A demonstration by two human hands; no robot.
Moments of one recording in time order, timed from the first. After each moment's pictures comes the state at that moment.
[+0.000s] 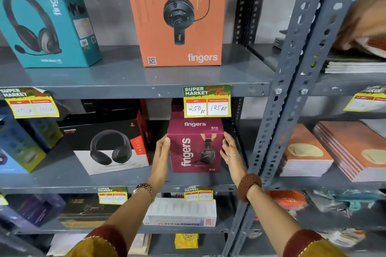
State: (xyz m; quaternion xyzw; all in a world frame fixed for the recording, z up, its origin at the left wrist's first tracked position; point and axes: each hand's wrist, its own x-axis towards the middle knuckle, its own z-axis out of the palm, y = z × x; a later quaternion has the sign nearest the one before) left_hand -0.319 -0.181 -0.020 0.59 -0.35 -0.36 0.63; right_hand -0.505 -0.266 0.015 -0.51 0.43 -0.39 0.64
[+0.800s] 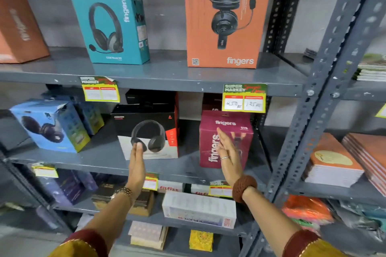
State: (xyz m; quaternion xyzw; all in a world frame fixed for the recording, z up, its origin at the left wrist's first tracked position) left_hand -0.226 -0.061 -0.029 0.67 -0.22 -0.24 0.66; right_hand -0.451 -0.177 0.017 -0.68 0.29 -0.42 0.53
